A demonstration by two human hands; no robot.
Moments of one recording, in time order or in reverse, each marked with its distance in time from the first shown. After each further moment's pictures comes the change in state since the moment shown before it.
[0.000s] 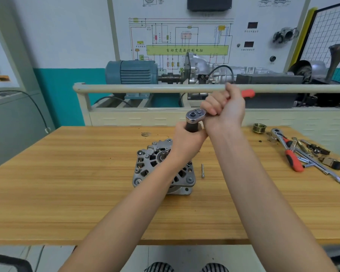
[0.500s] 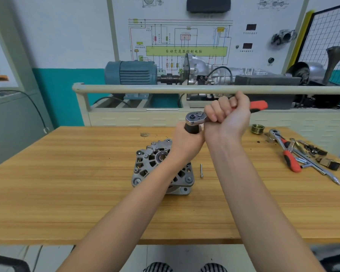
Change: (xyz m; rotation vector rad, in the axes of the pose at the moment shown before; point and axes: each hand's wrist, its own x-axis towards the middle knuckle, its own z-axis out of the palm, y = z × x) left_hand -0.002 0.002 0.002 0.062 0.017 0.023; right_hand -0.015 0.004 -0.006 0.069 -0.003 -0.169
